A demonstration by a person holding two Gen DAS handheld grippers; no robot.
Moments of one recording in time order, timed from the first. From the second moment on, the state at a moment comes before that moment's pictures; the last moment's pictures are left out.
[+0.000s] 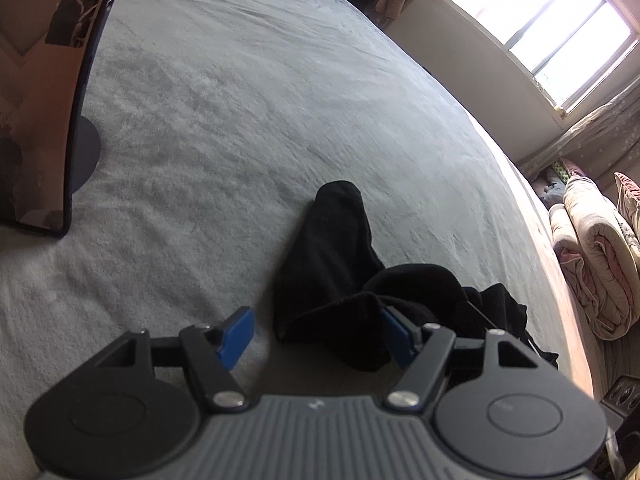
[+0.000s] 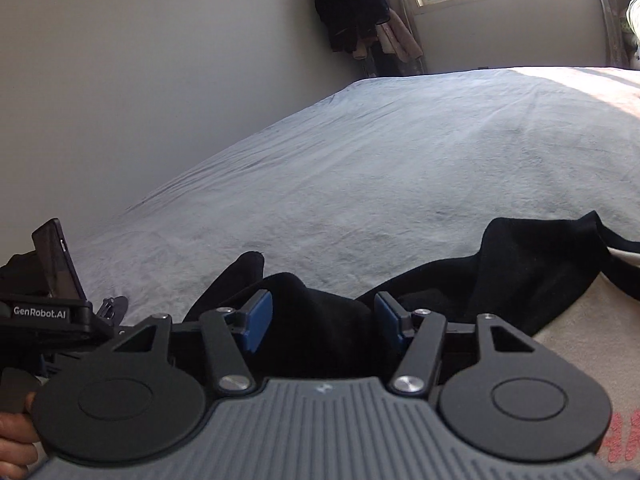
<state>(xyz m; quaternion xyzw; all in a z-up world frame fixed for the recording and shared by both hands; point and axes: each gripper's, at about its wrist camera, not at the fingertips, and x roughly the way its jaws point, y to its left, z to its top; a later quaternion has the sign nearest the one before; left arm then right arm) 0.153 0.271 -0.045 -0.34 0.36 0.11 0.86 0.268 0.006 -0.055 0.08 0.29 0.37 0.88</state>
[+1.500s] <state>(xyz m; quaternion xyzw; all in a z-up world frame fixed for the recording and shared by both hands) 0.239 0.262 0.072 -0.07 0.15 0.25 0.95 0.258 0.001 -0.077 0.11 0.38 0.45 0.80</state>
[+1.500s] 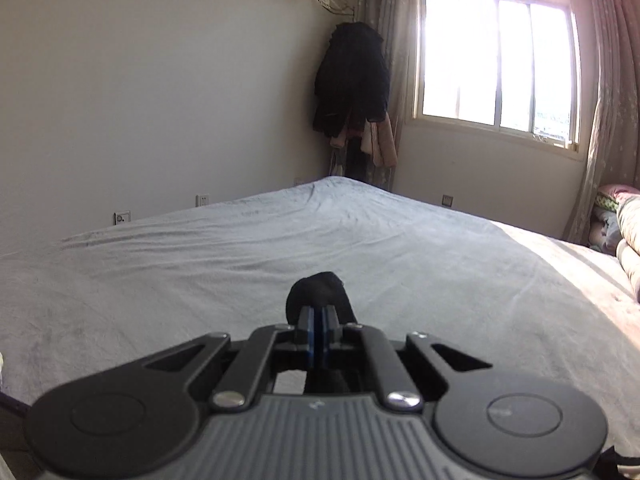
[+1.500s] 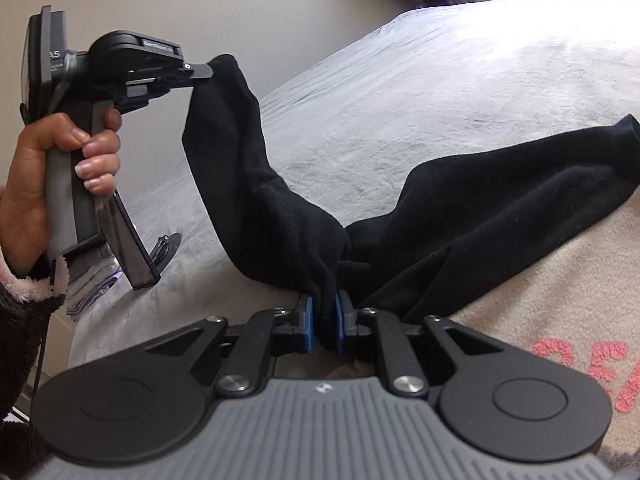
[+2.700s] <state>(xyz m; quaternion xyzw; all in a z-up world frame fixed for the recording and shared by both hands) 0.121 0.258 0.015 -0.08 0.33 0.11 0.94 0.267 0.010 -0.084 0.14 0.36 0.43 0.82</state>
